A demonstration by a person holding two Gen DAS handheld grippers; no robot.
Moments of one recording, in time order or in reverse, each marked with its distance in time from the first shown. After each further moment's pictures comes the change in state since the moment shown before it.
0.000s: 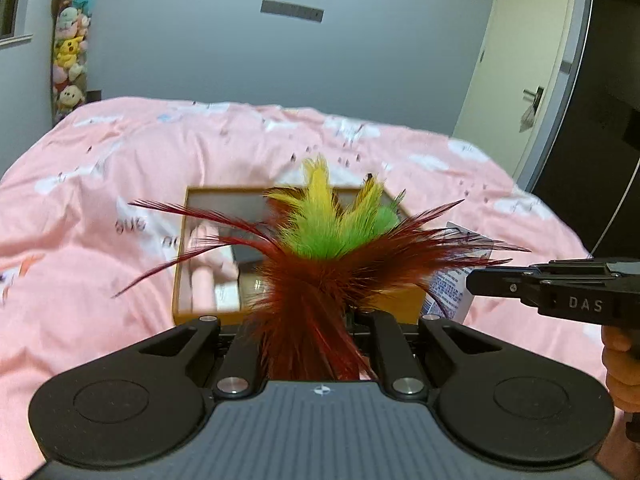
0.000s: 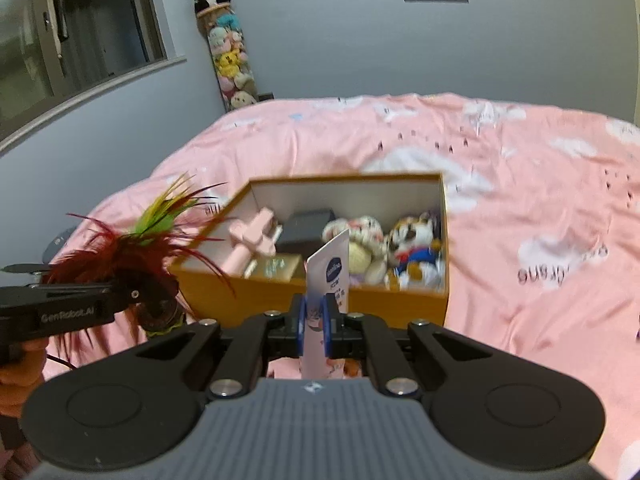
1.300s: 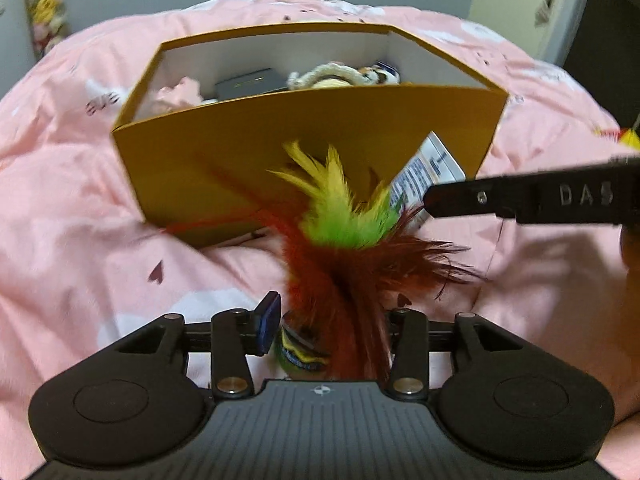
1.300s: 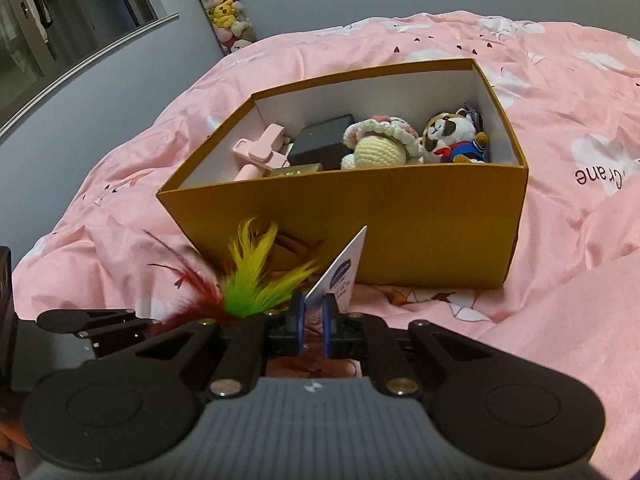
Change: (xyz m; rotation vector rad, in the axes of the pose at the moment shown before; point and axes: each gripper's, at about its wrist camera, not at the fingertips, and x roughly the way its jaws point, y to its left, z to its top) left arm 0.074 -0.012 -0.104 0.125 0.300 0.084; right arm 0.072 0.004 -0.058 0.105 0.197 0.058
